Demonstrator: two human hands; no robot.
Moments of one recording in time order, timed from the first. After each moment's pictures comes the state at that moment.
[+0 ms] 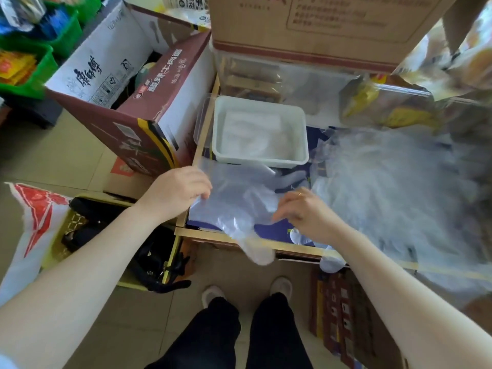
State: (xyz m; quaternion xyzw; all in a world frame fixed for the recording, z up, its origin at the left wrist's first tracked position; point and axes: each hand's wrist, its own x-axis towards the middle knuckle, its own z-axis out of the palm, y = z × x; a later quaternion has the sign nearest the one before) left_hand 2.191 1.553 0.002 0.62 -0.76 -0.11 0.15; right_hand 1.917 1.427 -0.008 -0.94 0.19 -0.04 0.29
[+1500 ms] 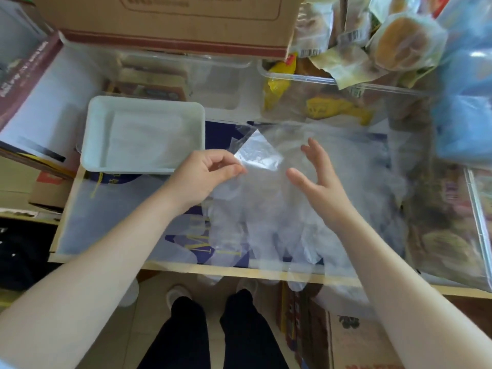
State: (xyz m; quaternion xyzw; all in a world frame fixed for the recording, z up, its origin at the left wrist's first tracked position) left_hand 1.985 1.387 0.035 0.66 -0.44 -0.46 0.40; right_hand 1.776 1.301 0.012 -0.66 0.49 -0.19 0.54
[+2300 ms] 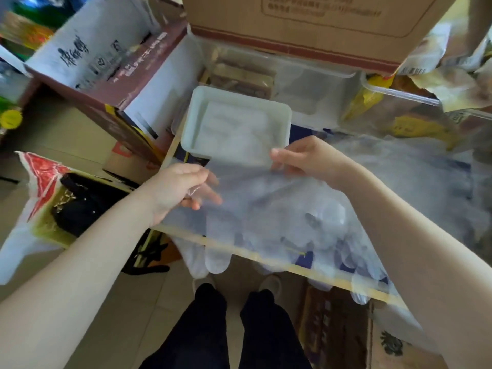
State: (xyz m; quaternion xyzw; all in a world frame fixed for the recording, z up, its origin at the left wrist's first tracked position) left_hand 2.088 1.504 0.063 0.74 -0.19 -0.53 0.37; right_hand 1.929 1.315 0.054 -0.75 0.37 0.05 0.54
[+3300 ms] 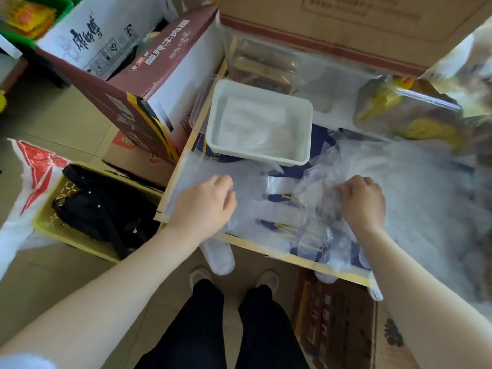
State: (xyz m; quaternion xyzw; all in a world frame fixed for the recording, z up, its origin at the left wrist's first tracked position) left_hand 2.084 1.540 0.014 0.81 -0.55 -0.11 0.14; right_hand 1.857 1.337 -0.038 -0.81 0.58 -0.02 0.12
